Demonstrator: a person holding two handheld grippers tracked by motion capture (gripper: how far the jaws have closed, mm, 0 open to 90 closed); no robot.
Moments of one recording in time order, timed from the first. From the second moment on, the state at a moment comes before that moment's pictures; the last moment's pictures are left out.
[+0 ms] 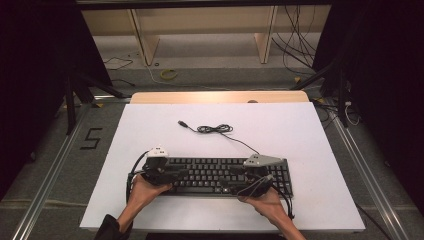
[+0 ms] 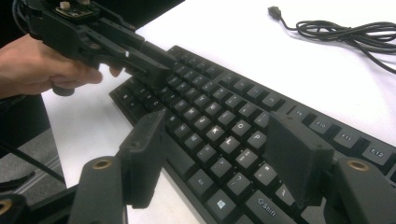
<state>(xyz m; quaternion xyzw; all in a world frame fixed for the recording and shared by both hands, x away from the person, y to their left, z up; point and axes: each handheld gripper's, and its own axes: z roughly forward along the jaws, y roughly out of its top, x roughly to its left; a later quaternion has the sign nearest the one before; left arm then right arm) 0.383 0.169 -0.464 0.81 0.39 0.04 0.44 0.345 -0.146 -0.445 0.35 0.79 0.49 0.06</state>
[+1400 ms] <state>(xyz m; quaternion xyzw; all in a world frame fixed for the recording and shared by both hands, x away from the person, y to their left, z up) 0.399 0.144 -0.474 0.82 0.39 0.05 0.41 0.331 -0.163 -0.446 0.35 0.79 0.49 0.07</state>
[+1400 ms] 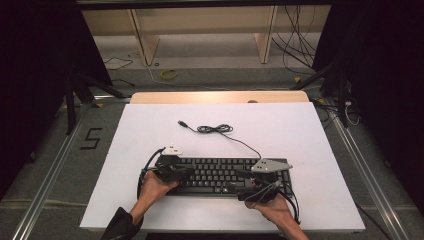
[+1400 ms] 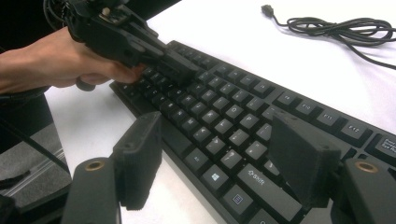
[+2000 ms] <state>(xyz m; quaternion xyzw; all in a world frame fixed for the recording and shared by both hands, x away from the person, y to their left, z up) 0.390 0.153 -0.459 0.79 0.38 0.02 0.47 0.329 -0.171 -0.446 0.36 0.79 0.50 0.08</state>
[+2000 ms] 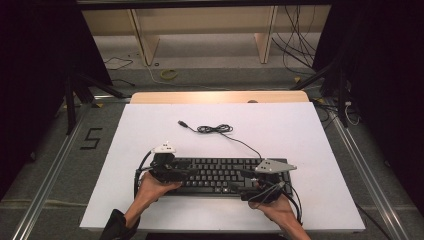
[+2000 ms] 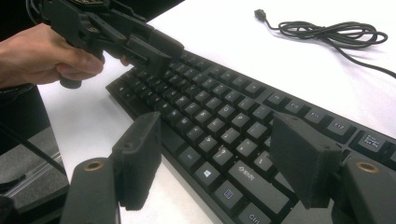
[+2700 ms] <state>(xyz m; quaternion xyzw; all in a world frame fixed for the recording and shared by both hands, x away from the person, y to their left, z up) 0.375 0.168 -0.451 0.78 0.38 0.03 0.51 0.325 -0.181 -0.445 0.36 0.78 0.50 0.09</state>
